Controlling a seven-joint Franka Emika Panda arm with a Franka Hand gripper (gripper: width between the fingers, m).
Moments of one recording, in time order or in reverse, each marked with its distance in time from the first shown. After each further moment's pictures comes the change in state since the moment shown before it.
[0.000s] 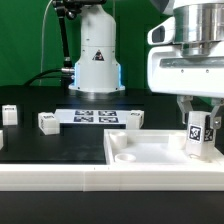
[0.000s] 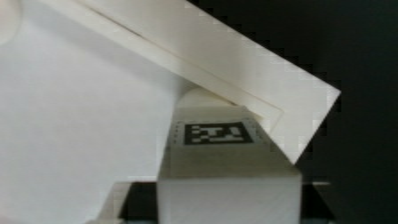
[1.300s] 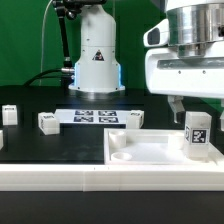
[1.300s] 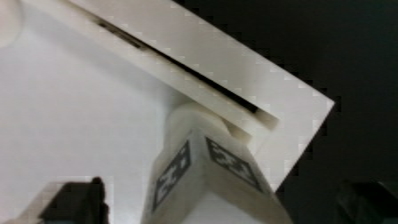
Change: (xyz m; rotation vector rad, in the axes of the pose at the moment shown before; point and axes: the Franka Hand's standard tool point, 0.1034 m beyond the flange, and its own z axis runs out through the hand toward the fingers) arm 0.002 -0.002 0.002 -0.004 -0.055 -0.324
